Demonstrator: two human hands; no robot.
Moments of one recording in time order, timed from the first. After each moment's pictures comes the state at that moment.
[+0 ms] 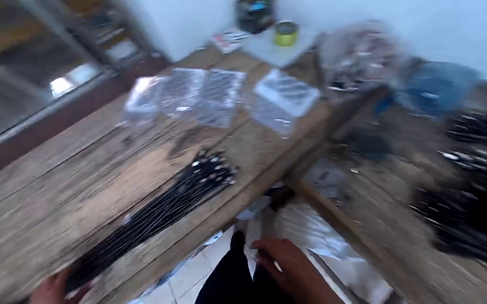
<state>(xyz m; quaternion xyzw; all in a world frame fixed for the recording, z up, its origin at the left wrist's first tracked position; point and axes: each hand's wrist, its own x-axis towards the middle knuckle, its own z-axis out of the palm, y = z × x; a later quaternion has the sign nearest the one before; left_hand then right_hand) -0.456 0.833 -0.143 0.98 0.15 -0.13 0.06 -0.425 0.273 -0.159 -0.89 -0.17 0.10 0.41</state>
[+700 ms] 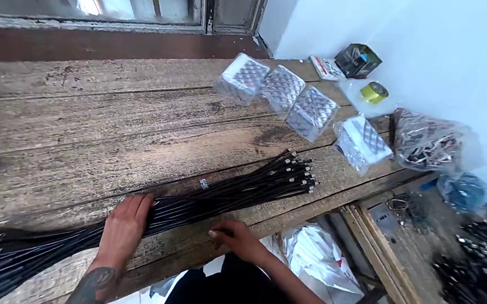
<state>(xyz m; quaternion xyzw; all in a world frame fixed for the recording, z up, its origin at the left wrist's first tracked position) -0.440 0.904 -0.200 0.97 -0.04 0.20 0.12 -0.386 0.602 -0.176 -0.74 -0.14 0.39 0.53</state>
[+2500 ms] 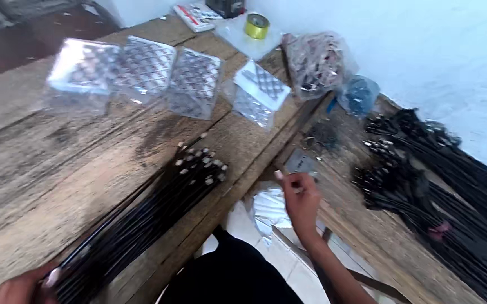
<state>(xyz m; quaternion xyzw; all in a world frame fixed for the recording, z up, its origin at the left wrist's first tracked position) -0.360 0.760 -0.133 0.97 -0.05 0.11 0.21 -0.338 0.286 -0.157 -0.90 0.17 -0.20 0.33</state>
